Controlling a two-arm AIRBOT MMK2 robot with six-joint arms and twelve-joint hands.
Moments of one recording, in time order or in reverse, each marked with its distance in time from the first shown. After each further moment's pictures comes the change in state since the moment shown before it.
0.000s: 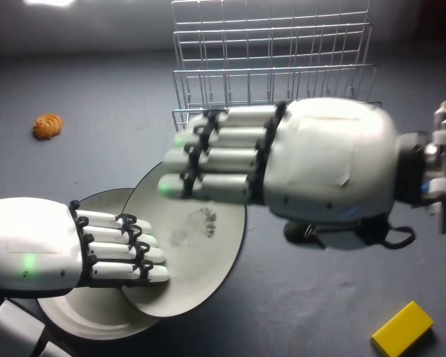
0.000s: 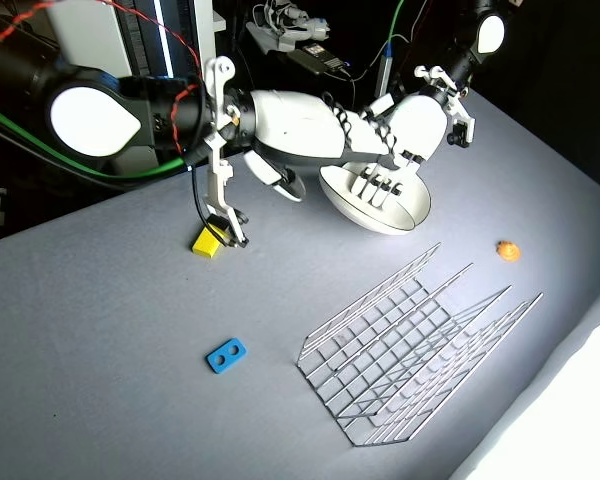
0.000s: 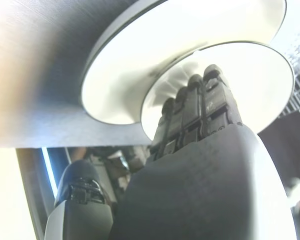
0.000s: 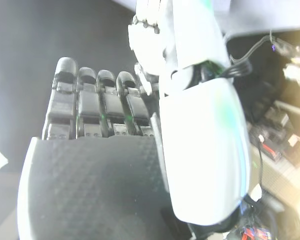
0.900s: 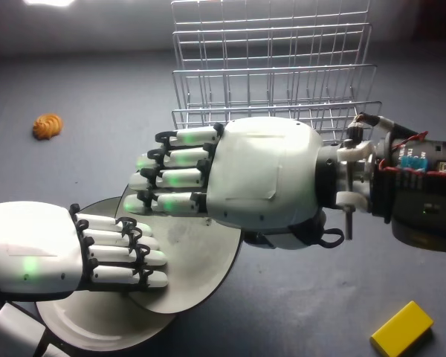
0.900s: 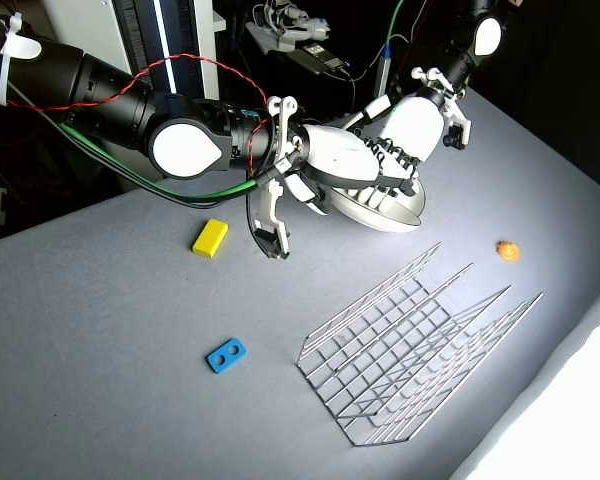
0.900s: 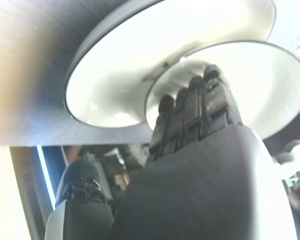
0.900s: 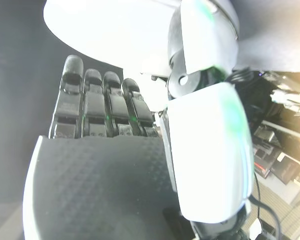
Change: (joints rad) left arm 0.009 -0.005 -0.003 -0.022 0.004 0.000; right arm 0.010 -0.211 0.130 0.115 -0.123 -0.218
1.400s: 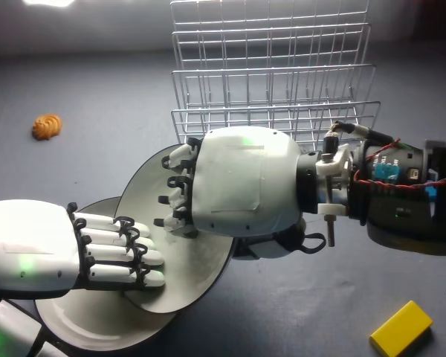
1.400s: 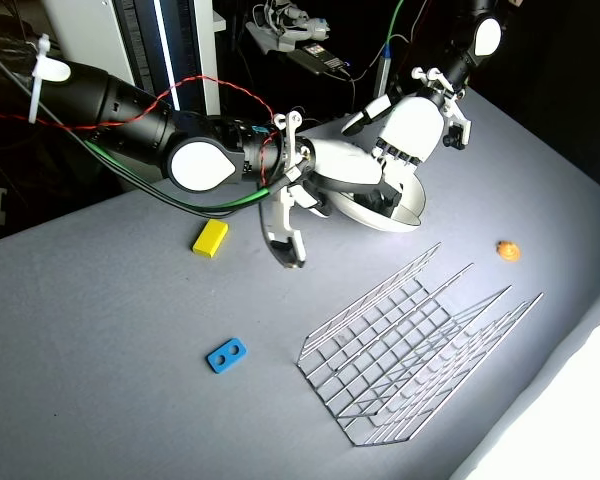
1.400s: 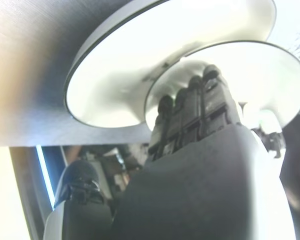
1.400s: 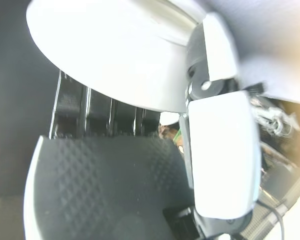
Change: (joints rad) left arm 0.003 -0.001 0.007 -0.010 -0.006 0.000; right arm -0.020 -0.068 0.070 -0.008 0.054 -0.076
